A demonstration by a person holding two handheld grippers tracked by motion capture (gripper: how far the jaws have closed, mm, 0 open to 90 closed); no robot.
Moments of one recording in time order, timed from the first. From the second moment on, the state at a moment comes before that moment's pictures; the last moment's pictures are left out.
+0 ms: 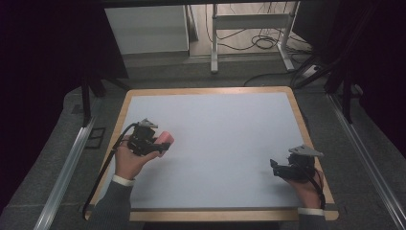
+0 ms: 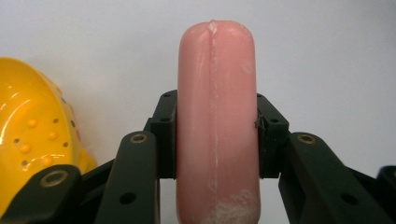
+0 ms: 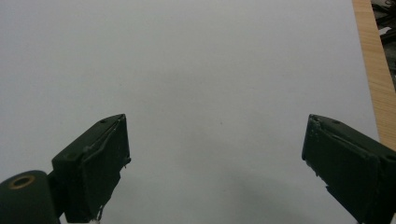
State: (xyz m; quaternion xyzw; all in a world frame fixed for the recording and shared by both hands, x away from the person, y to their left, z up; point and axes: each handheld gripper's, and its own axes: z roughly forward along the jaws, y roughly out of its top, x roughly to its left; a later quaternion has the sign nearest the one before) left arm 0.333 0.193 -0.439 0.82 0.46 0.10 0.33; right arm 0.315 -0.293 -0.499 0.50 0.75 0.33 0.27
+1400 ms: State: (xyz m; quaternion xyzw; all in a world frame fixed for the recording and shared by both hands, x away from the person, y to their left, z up) left arm 0.340 0.222 -0.422 0.80 0.48 0.13 0.32; right arm 0.315 -0.291 -0.499 0.50 0.75 0.33 0.27
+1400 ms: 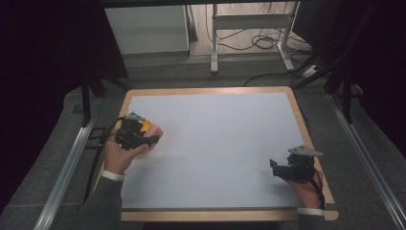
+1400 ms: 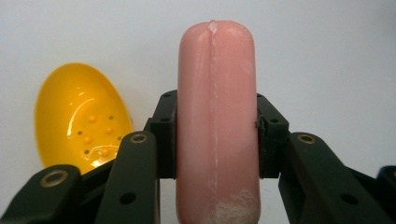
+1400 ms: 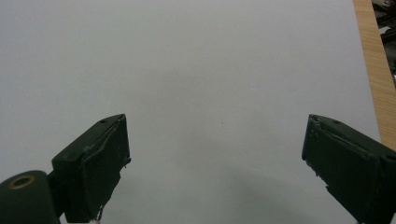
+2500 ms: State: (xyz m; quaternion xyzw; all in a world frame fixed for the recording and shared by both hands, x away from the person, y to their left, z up) left arm 0.364 0.247 -0.424 0.79 0.52 0.14 0.30; right arm 0.315 -0.292 -0.500 0.50 0.75 0.33 0.27
